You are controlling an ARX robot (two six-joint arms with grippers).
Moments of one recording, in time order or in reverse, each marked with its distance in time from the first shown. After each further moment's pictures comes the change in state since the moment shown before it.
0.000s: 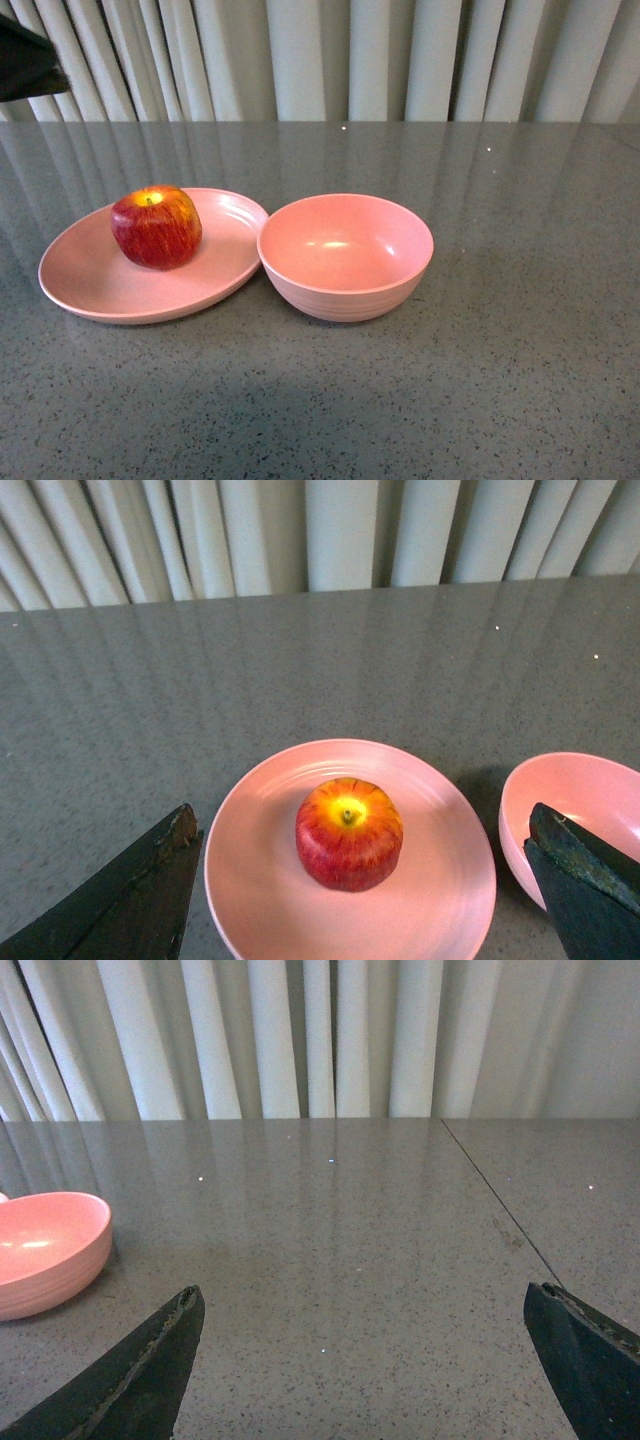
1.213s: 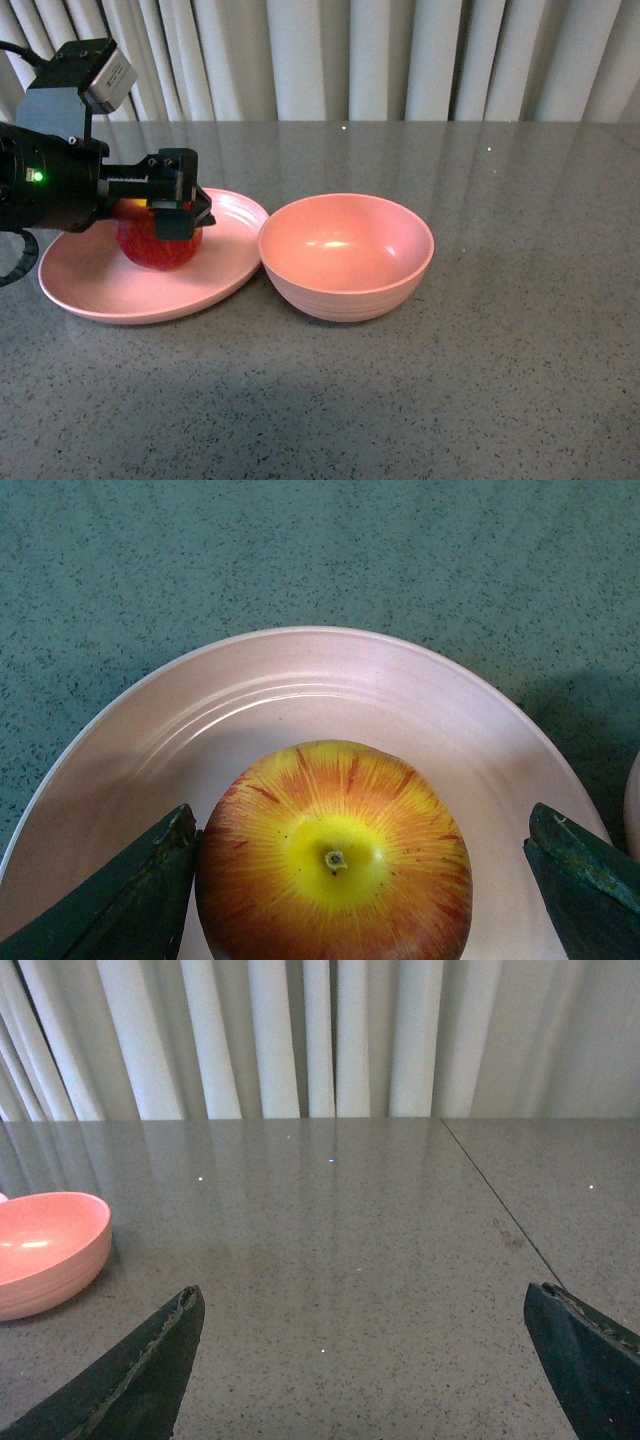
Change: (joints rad) left arm -0.033 0.608 0.269 0.027 0.054 -0.010; right arm 0.000 0.000 0.000 0.000 0.000 0.000
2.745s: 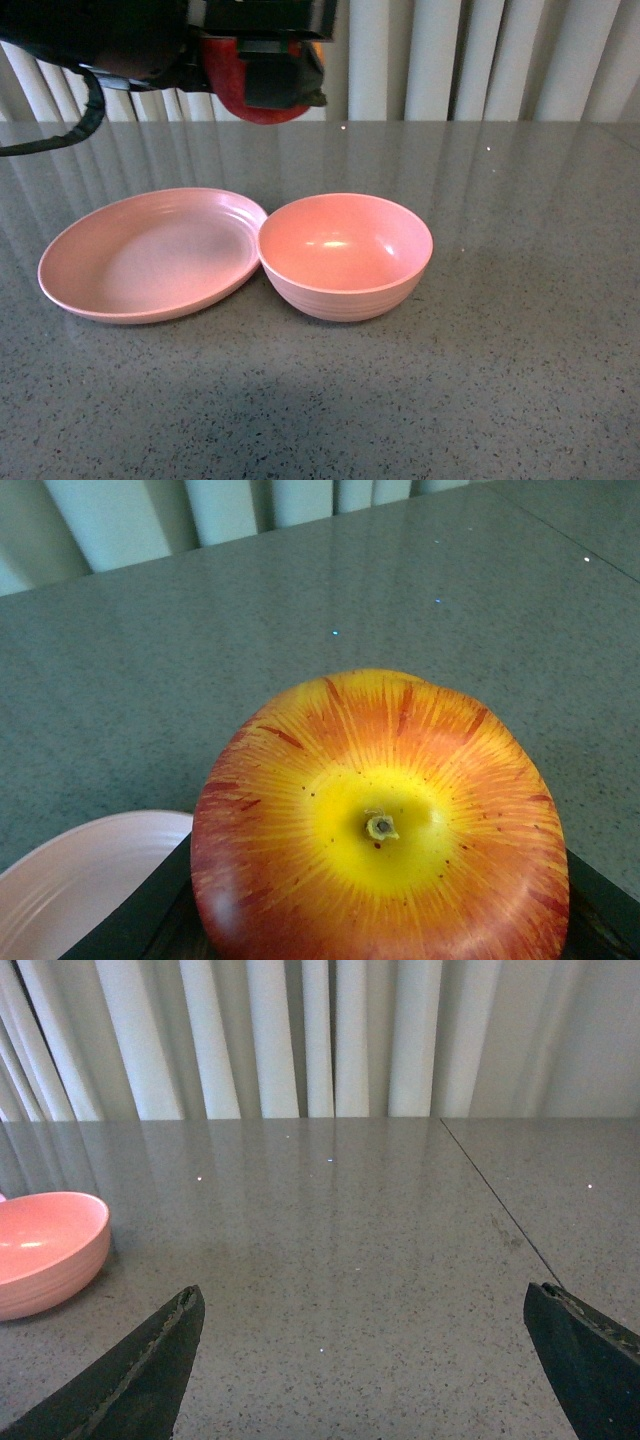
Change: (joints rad) left arm -0.245 -0.205 0.113 -0.155 -0.058 0.029; right arm 0.000 0.000 0.000 0.000 0.000 0.000
